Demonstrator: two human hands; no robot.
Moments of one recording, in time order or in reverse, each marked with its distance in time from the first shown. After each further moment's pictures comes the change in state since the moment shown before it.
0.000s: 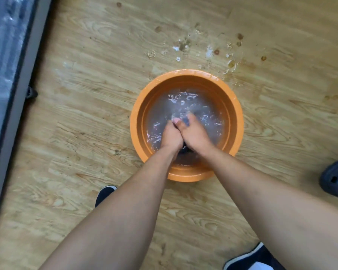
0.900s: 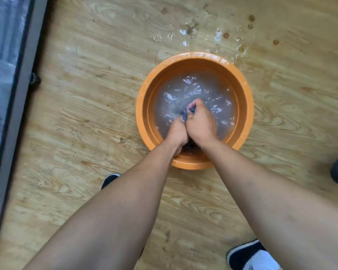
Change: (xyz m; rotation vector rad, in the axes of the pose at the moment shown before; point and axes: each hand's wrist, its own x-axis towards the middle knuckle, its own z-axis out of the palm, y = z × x) left_hand 0.004 -0.024 -0.002 0.022 -0.093 0.040; right_hand -0.016 -0.003 0.013 -0.128 0.163 -0.056
